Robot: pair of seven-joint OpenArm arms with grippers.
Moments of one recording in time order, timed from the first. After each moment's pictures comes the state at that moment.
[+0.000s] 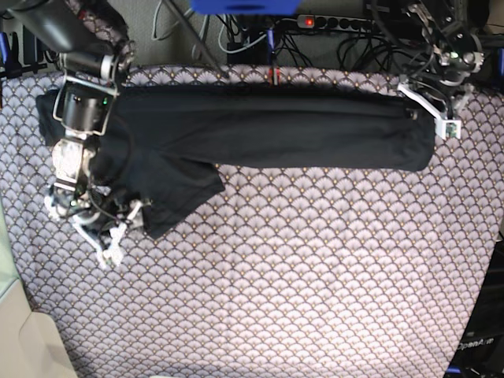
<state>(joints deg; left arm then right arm) 16.8 2.7 -41.8 98.2 0.1 -35.6 40.9 21.5 6.6 21.0 59.7 -8.9 40.0 -37.4</state>
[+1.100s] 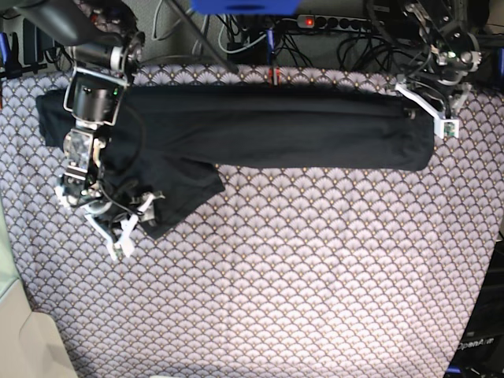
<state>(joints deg) 16.8 3.1 -41.7 98.3 0.3 -35.5 40.9 18.7 4.1 21.0 59.9 -8.0 39.9 -35.3</state>
